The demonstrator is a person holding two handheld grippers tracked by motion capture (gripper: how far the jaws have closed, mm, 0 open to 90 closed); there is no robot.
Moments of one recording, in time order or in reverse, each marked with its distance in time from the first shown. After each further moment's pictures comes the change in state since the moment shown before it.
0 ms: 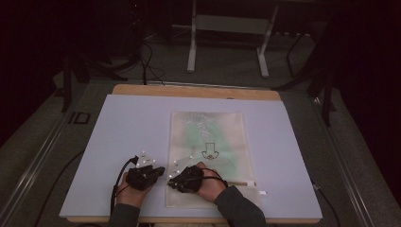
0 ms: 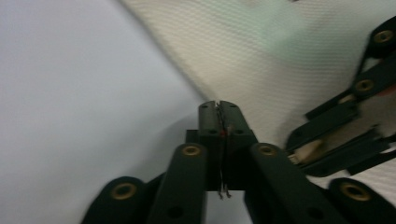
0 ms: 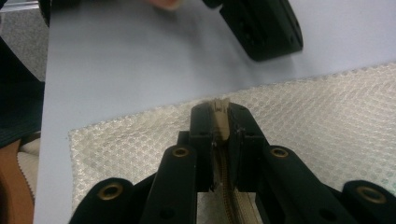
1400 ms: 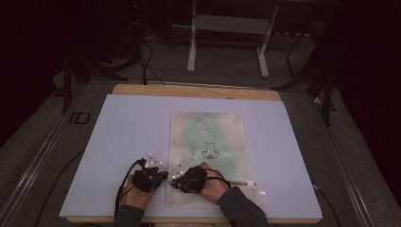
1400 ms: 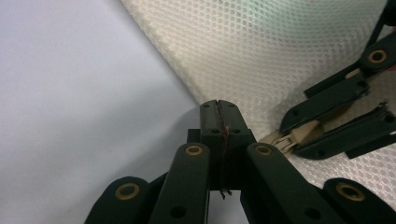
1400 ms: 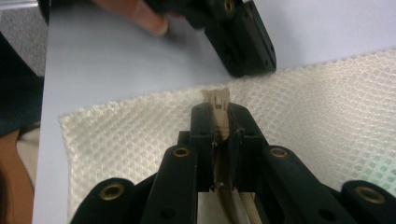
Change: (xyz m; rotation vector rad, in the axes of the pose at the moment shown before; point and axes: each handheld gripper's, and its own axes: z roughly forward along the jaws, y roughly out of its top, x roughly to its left) left arm -0.007 0.001 0.009 0.101 0.011 -0.010; right arm -0.001 -0.008 -0.007 0.002 -0.007 -0.004
